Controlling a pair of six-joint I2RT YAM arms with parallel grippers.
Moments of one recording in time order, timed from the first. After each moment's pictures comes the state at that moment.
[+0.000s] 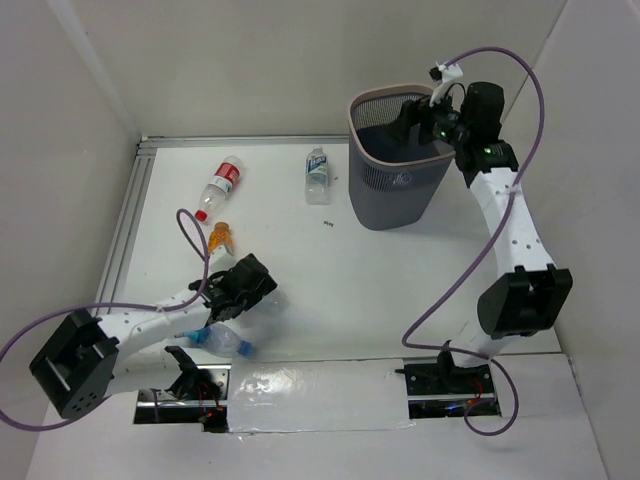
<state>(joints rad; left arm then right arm) -0.72 1.14 0.52 -0.35 -0.44 -1.30 0.06 1.60 1.68 -0.28 -0.56 -0.04</state>
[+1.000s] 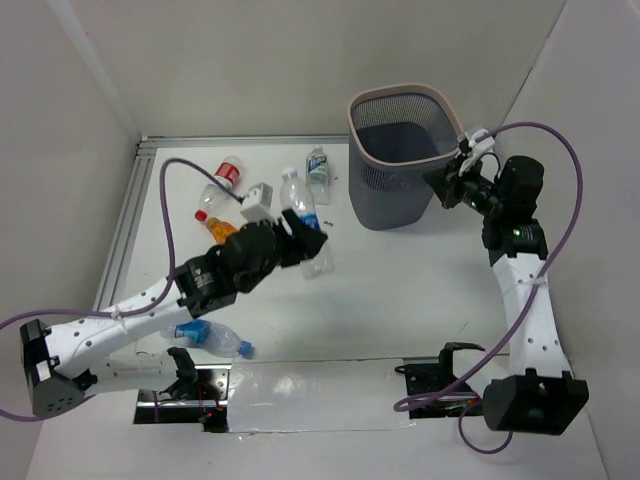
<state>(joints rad) -1.04 1.05 0.97 -0.35 -0.43 -1.02 -0.10 1.08 1.13 -0.23 -0.73 -0.17</state>
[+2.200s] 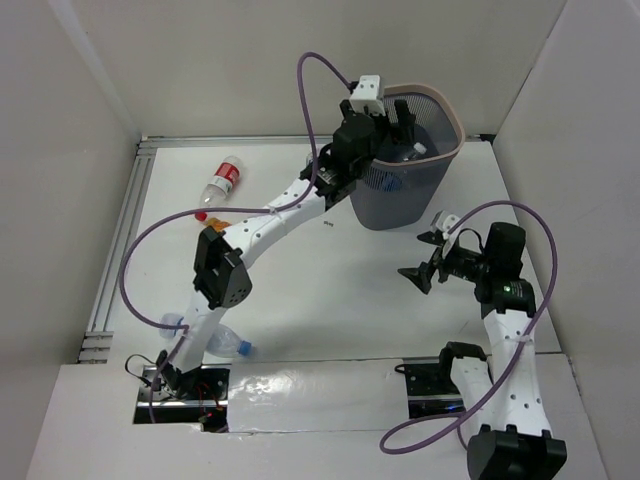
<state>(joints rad) -0.82 2.26 2.33 0.05 -0.40 -0.36 -0.18 0.70 0.72 -0.58 -1.02 -0.66</state>
